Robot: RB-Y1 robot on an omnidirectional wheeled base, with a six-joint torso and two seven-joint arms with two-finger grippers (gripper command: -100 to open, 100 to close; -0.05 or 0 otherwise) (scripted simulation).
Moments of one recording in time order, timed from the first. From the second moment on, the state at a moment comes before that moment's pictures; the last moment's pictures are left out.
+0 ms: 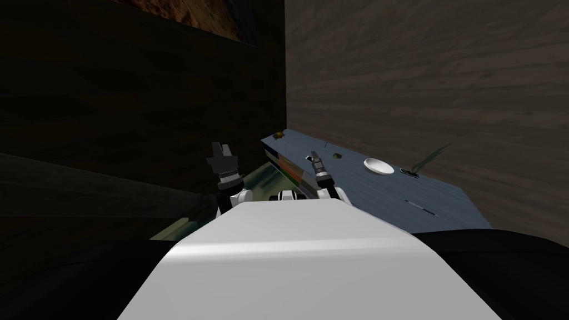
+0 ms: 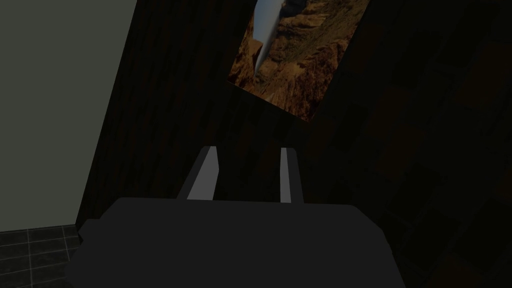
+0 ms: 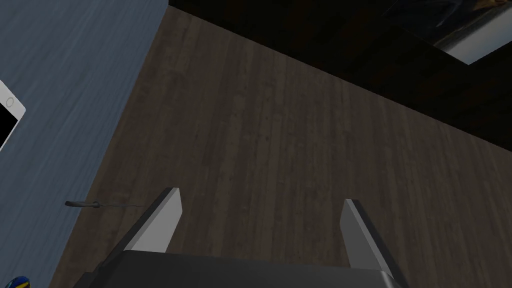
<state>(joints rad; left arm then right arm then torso) 0.49 0.00 -0.02 -2.34 0.12 -0.53 -0.12 0.46 -0.15 0.16 -2.13 0.22 -0.13 0.03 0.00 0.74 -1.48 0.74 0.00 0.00</state>
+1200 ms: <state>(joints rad) 0.49 0.00 -0.02 -2.34 0.12 -0.53 -0.12 0.39 -0.17 0.28 -1.85 0.50 0.18 0.07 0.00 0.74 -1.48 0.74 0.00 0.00</state>
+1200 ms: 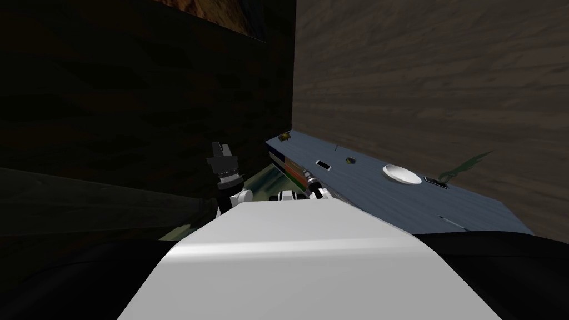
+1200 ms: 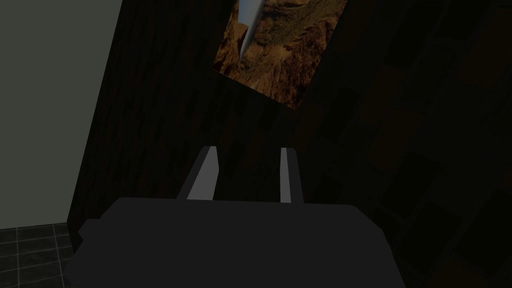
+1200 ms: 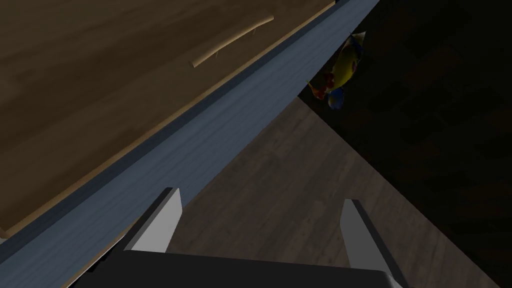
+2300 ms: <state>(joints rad) 0.49 0.00 -0.02 -2.34 0.12 -0.53 -0.12 0.31 -0.20 0.39 -1.60 0.73 0.48 0.09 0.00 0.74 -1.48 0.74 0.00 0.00</state>
